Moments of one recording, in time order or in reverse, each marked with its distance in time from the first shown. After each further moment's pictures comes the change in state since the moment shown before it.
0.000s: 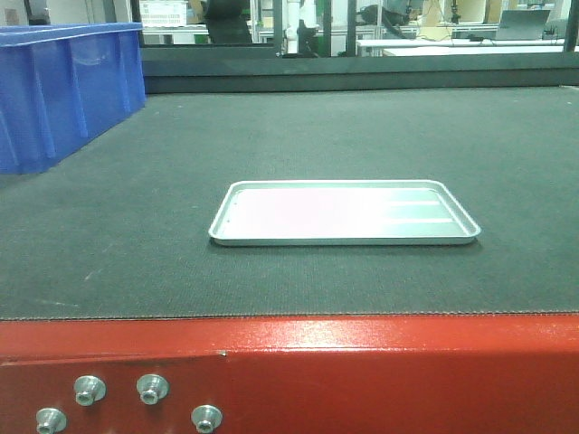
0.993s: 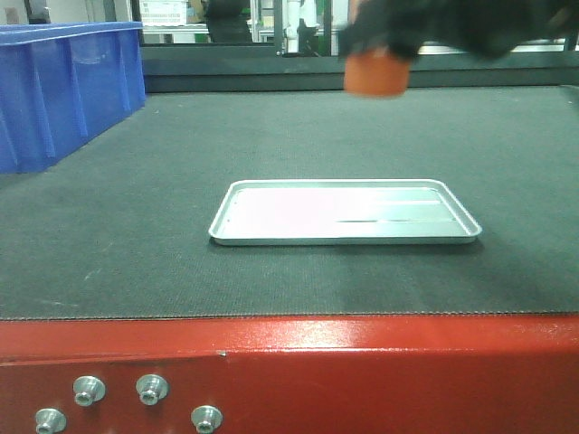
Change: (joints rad) left arm 0.000 0.000 0.000 0.000 0.000 0.000; right arm 0.244 1.242 -0.194 -0.098 -0.913 0.000
